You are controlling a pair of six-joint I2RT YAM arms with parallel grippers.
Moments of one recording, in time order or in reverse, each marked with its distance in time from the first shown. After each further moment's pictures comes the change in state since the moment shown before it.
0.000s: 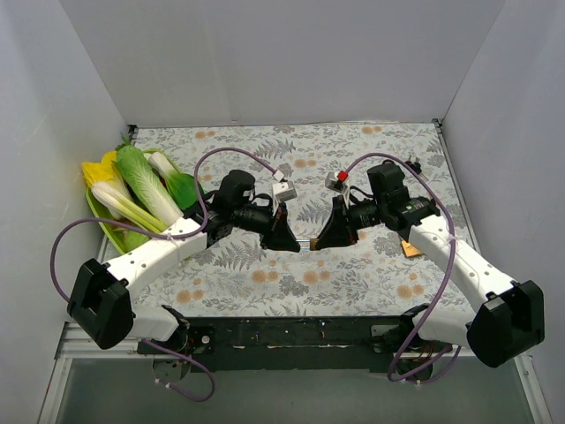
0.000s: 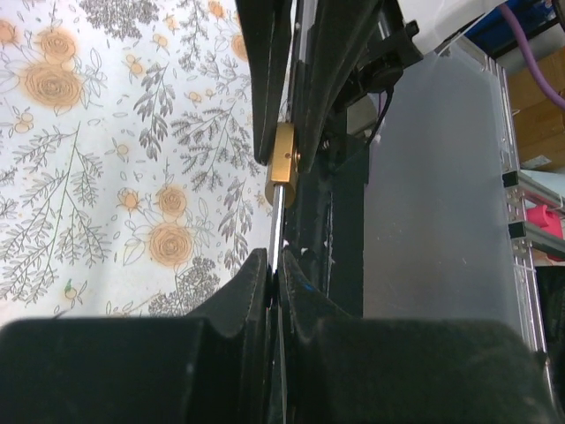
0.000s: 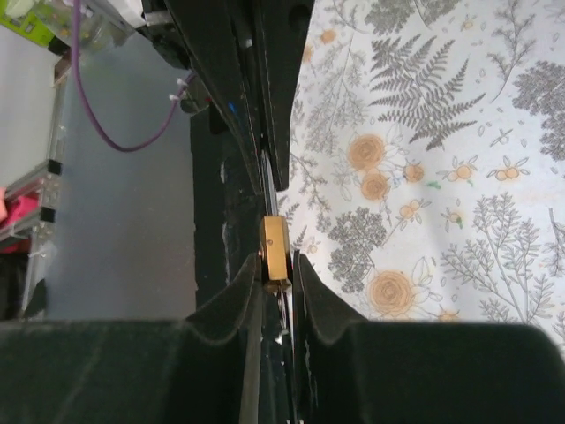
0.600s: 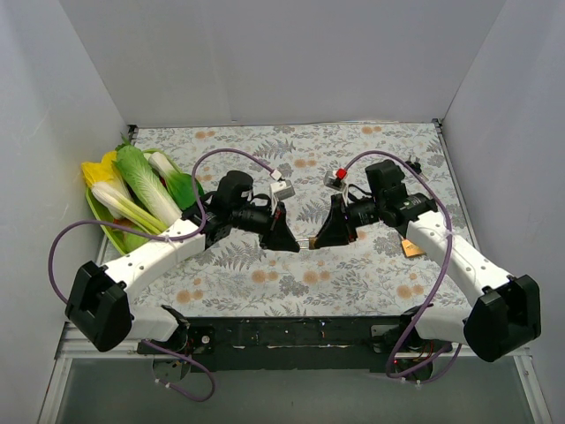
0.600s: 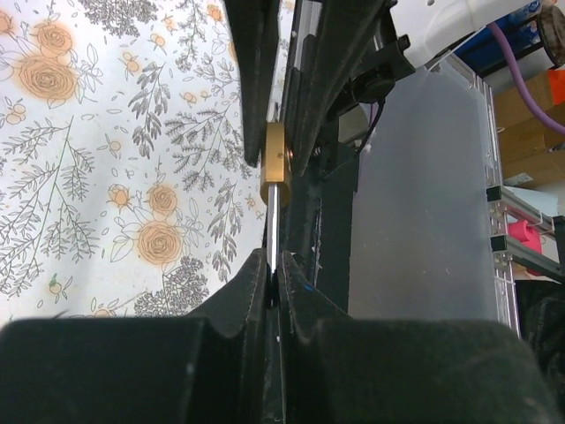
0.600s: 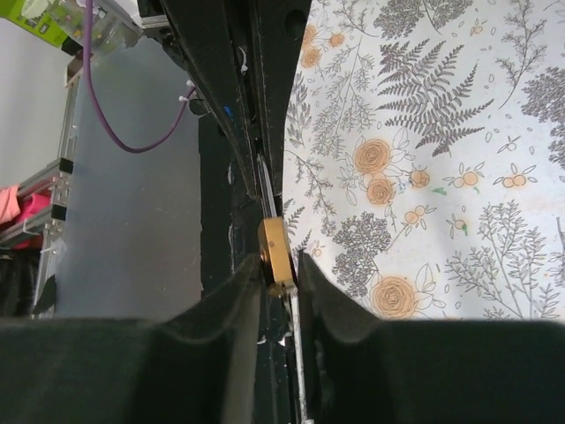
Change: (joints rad) left arm -0.006 -0.022 -0.015 0.014 -0.017 -0.074; right arm -0.009 0.030 0.005 0.019 -0.042 0.026
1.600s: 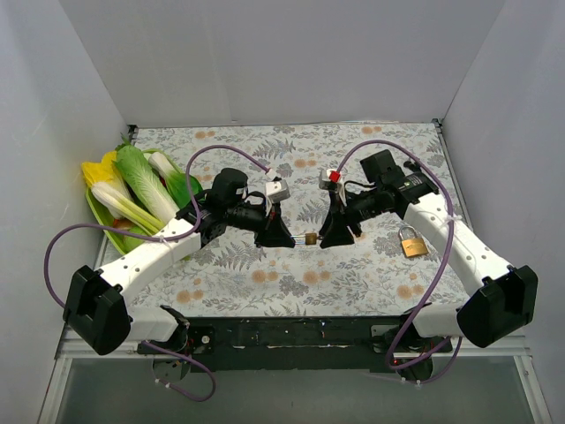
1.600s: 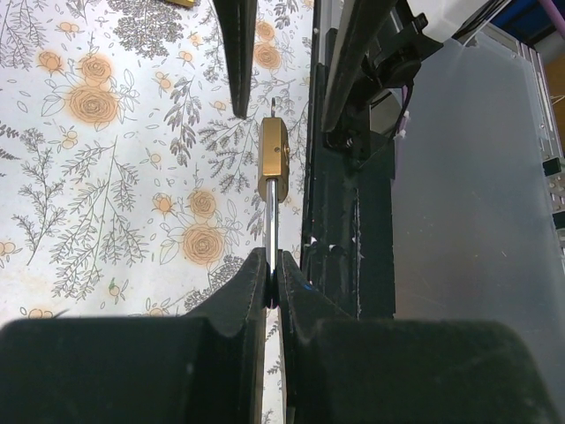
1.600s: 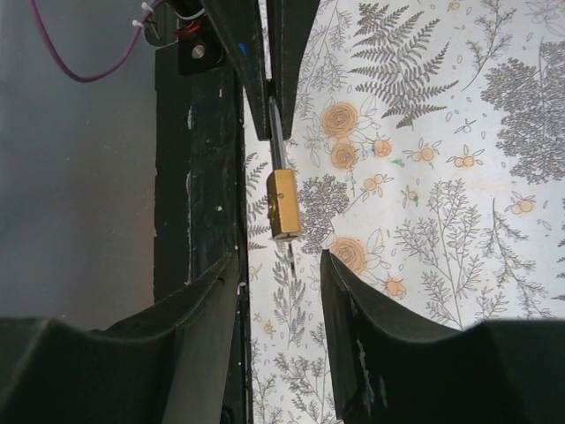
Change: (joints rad) left arm 0.044 -0.026 0.011 -0.055 0.027 0.202; right arm 0.002 0.095 0.256 -0.465 0.111 -0.456
